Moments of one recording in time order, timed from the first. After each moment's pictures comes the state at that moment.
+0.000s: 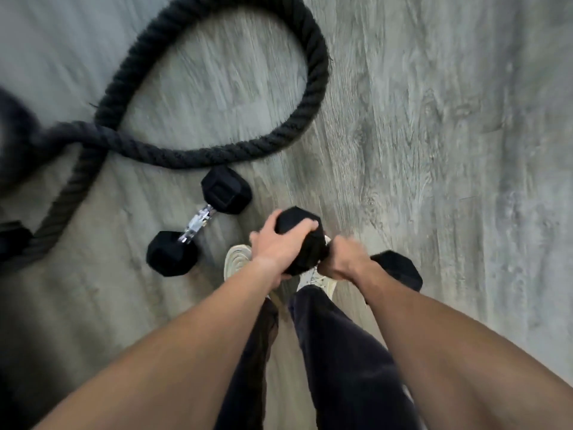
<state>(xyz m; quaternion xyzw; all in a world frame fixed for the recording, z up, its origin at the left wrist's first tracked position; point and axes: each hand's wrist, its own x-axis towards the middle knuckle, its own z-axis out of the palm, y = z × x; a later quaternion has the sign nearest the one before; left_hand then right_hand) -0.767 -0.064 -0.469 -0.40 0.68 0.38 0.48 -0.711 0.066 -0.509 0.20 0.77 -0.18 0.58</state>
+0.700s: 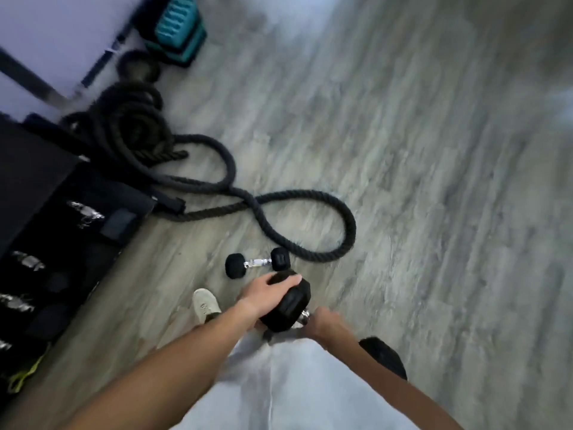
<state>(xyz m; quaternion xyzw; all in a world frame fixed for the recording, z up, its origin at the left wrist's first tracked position) -0.744 -0.195 0.014 -0.45 0.64 0.53 0.32 -0.762 -0.038 0.002 0.01 0.83 -0.08 0.55</state>
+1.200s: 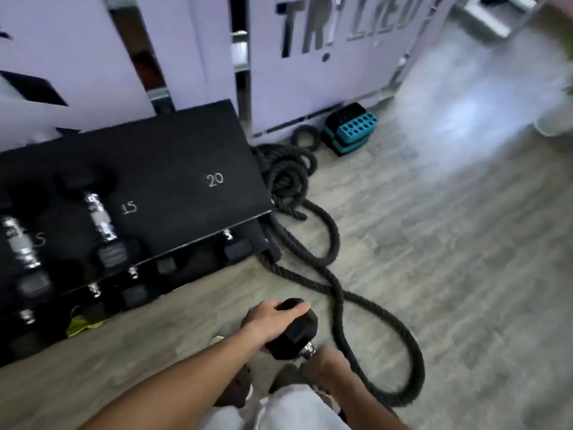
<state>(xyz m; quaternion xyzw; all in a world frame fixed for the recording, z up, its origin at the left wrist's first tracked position) -0.635 -0.524 0.059 -0.57 0.56 0.58 0.15 -0.719 -0.399 0.061 -0.16 0.85 0.06 0.50</state>
